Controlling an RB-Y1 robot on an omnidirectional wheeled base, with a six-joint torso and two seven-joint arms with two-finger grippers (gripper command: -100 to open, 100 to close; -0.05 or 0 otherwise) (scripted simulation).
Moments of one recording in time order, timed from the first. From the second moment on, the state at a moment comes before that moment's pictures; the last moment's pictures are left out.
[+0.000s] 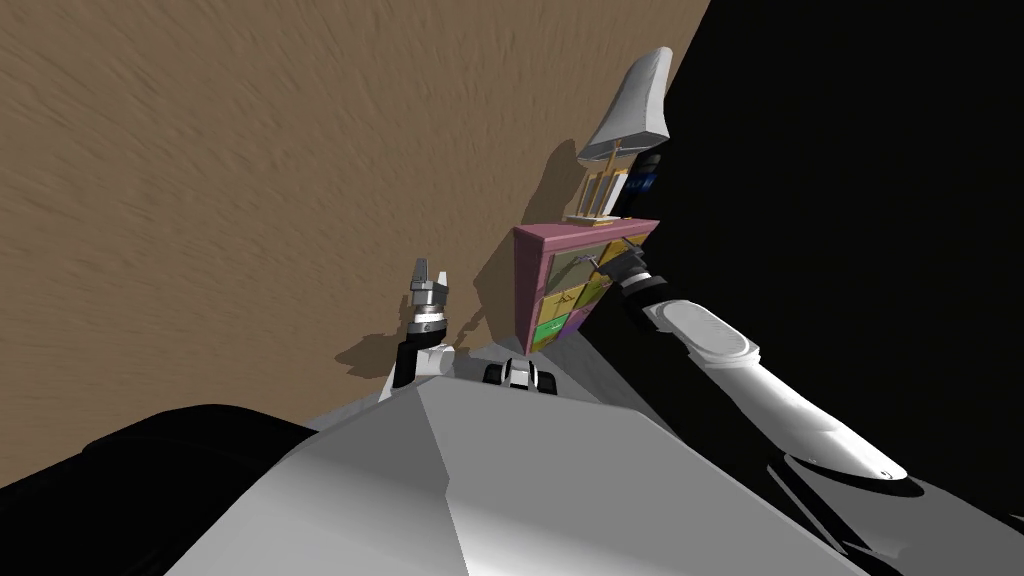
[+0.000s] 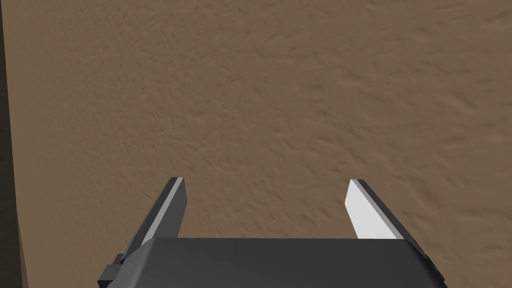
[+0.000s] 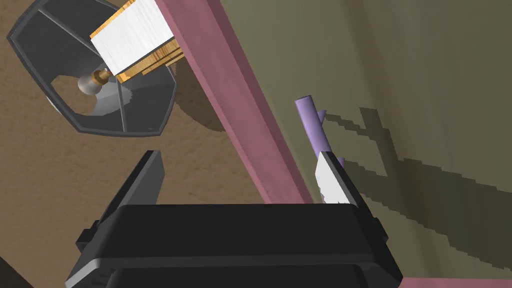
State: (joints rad) left arm 0.48 0.03 0.02 -2.36 0.11 -0.36 -0.17; right arm -0.10 -0.92 0.06 -1.92 1.30 0.10 0.33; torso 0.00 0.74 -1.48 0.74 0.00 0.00
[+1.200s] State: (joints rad) left arm 0.48 0.03 0.02 -2.36 0.11 -0.36 -0.17; right arm 0.00 -1.03 0.13 -1.98 1.50 0.16 0.53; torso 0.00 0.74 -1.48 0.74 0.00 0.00
